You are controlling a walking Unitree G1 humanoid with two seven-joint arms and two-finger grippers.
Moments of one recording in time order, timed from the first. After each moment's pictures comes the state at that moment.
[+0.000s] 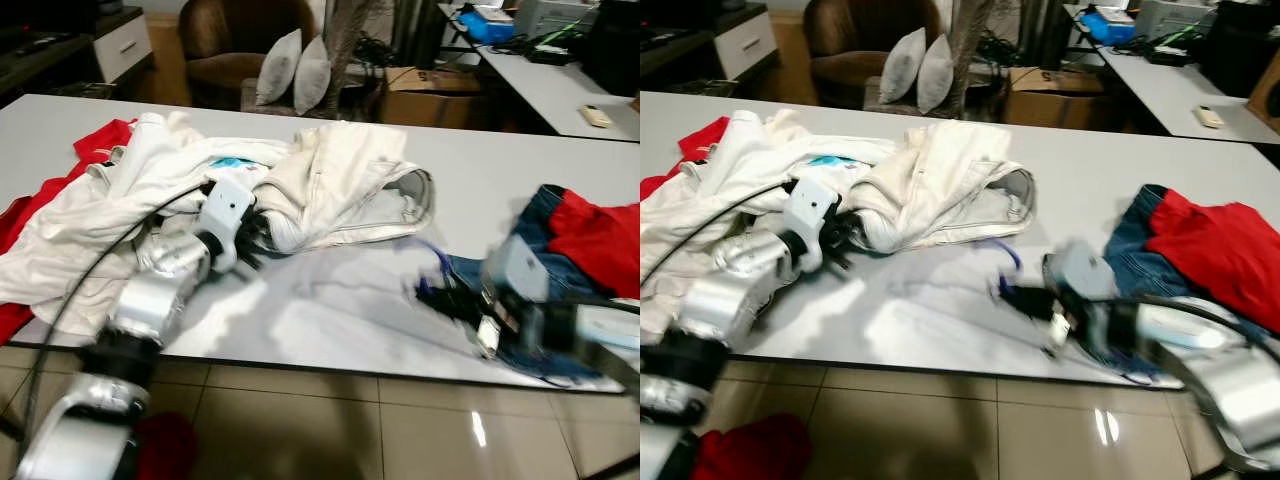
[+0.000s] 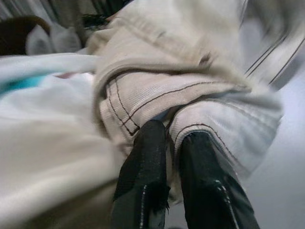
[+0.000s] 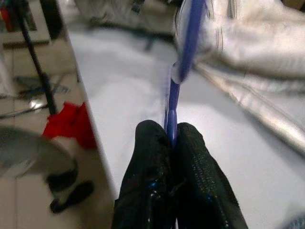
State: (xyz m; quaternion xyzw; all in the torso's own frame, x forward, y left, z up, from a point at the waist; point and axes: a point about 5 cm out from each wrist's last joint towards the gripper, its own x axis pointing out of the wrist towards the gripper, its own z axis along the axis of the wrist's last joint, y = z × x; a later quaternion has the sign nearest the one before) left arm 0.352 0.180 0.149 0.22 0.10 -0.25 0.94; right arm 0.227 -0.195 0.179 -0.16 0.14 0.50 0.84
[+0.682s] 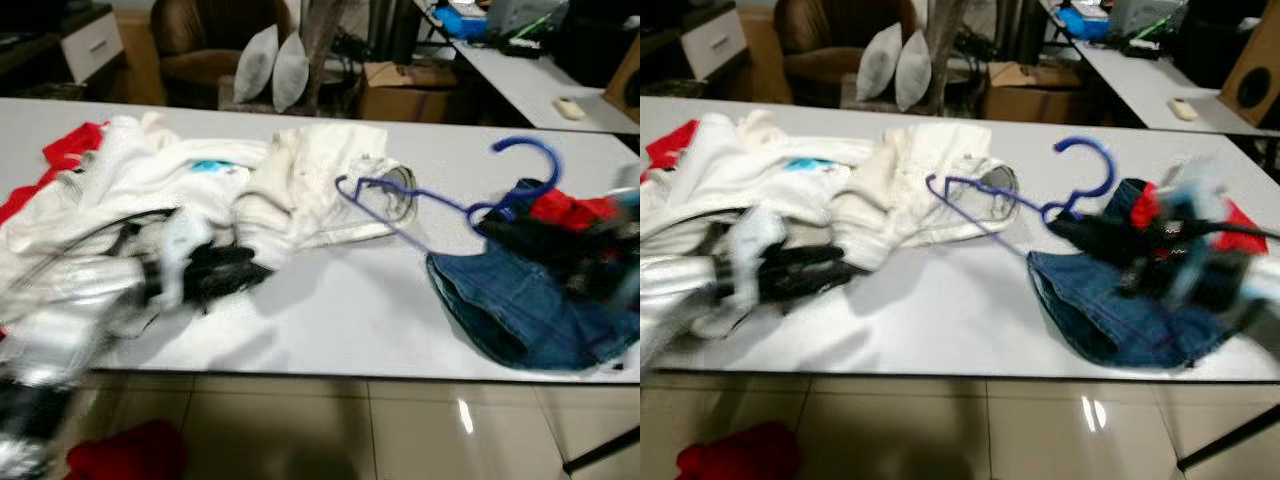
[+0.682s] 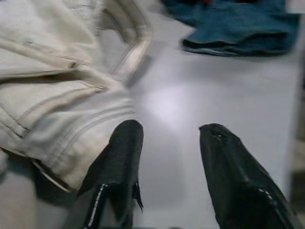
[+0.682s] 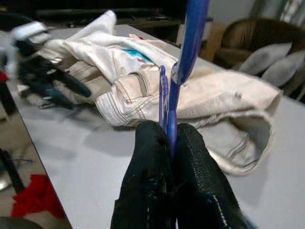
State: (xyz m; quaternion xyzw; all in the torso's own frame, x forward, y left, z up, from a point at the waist) left arm 0.279 0.210 0.167 0.13 0.13 -0.49 0.85; right arm 0.231 -0.224 0.239 -0.04 0.06 0.40 0.91
